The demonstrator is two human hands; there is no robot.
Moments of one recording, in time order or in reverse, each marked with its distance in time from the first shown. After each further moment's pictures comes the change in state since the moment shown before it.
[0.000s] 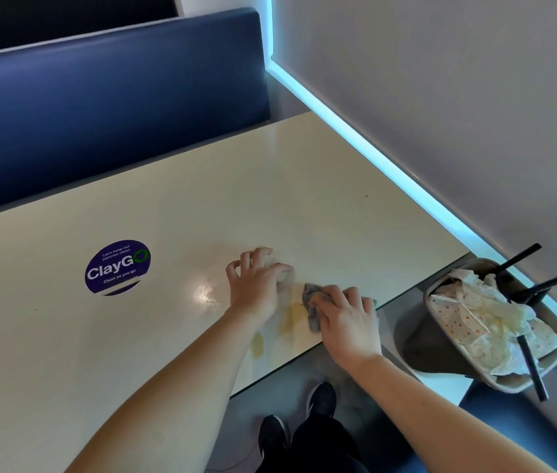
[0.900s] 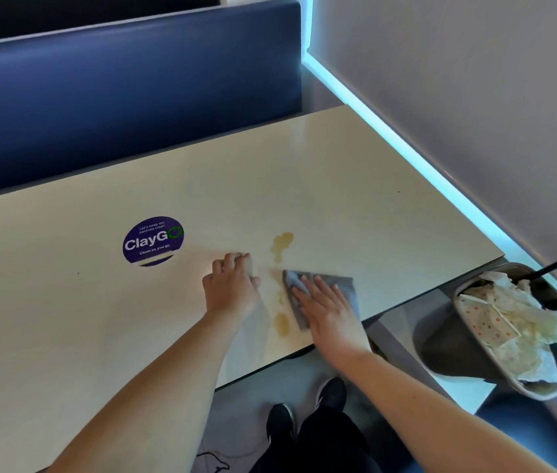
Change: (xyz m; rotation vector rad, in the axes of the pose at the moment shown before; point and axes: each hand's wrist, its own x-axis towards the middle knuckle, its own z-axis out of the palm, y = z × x) left_hand -0.041 -0.069 -0.007 0.002 -0.005 -0.337; right_hand -0.002 -0.043 0.026 0.247 -0.226 -0.209
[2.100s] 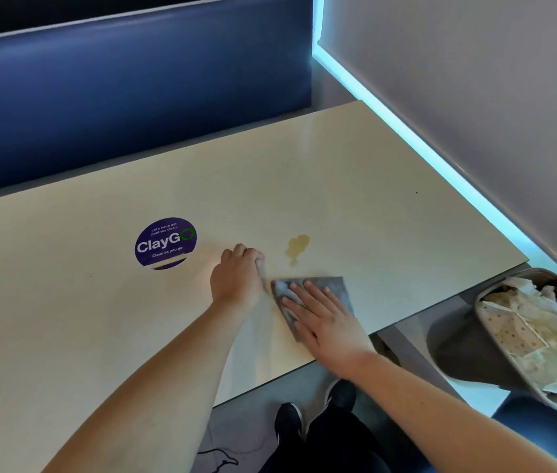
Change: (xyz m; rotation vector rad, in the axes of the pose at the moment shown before) left_hand 0.024 -0.015 -0.017 -0.050 0.062 0.079; right_hand 0.010 -0.030 -0.003 -0.094 -0.180 -0.150
